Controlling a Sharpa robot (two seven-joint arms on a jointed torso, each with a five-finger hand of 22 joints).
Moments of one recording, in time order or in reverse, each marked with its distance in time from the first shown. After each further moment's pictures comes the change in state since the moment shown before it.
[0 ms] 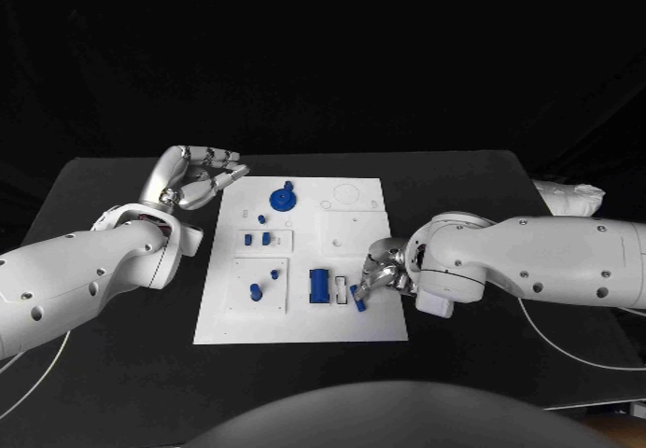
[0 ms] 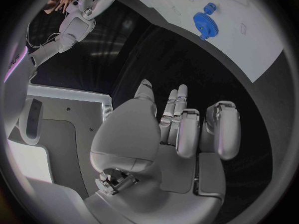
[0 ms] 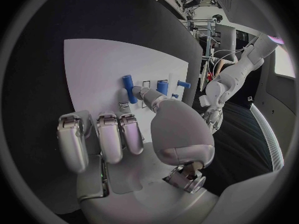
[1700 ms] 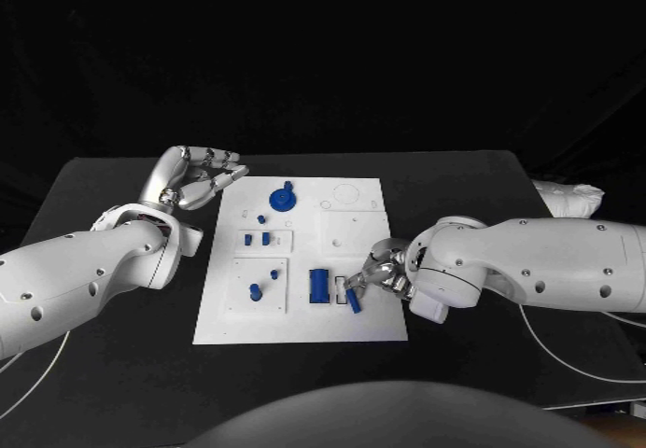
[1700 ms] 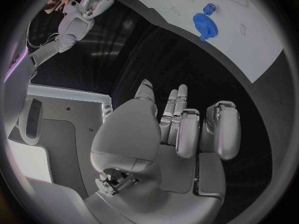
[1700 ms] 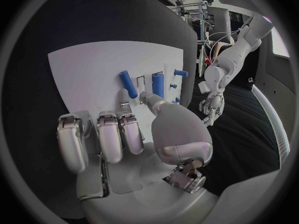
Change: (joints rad) left arm 0.000 0.001 0.000 -0.004 -0.002 0.006 -0.001; left_hand 0.005 0.005 0.000 0.000 0.000 0.000 0.000 0.000 0.000 0.000 0.000 0.000 0.000 0.000 0.000 0.000 -0.001 0.000 0.000 0.000 0.000 0.000; right arm -0.006 -0.007 -0.004 0.019 0.109 -0.133 0.000; right_hand -0.114 0.029 -0.151 0.170 -0.054 0.021 -0.023 -0.099 -0.002 0.000 -0.008 0.000 0.000 0.000 0.000 0.000 -0.001 0.000 0.000 -0.001 0.000 0.000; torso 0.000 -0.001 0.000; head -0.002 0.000
